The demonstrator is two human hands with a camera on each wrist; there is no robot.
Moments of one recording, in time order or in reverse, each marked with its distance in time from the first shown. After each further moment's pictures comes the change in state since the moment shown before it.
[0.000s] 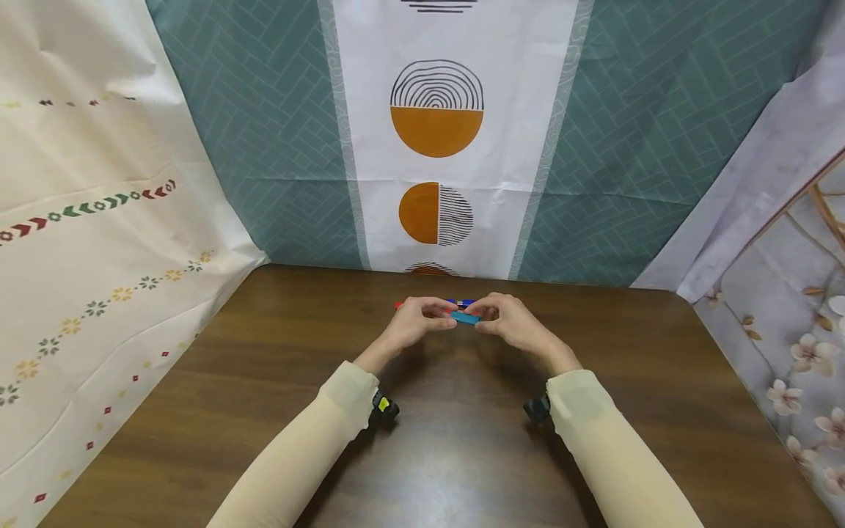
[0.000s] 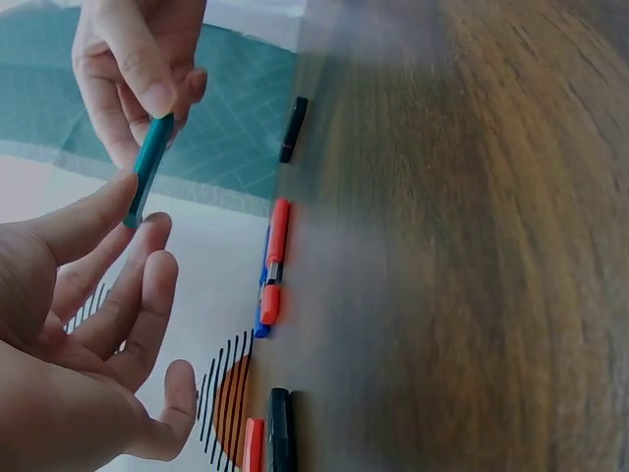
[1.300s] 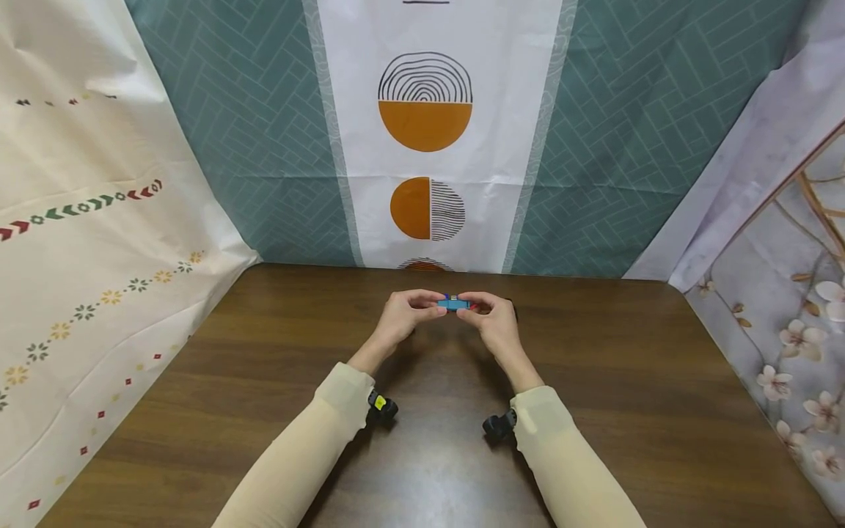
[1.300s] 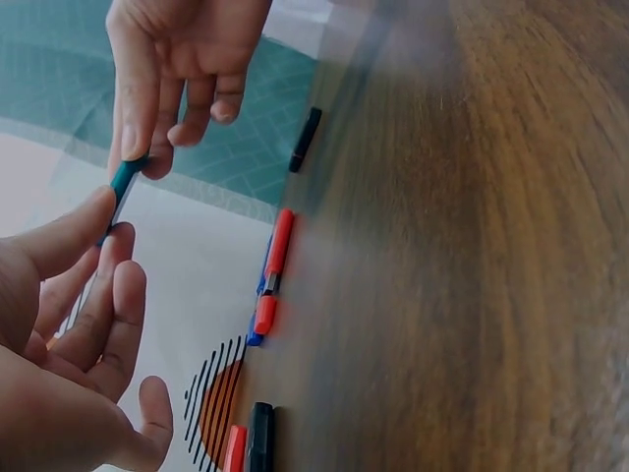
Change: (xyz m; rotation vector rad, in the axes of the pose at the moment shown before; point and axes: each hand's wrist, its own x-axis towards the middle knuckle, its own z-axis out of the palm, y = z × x) left_hand 0.000 -0.004 0.003 -0.131 0.143 -0.021; right_hand 0.001 -0.007 0.052 0.442 0.497 0.191
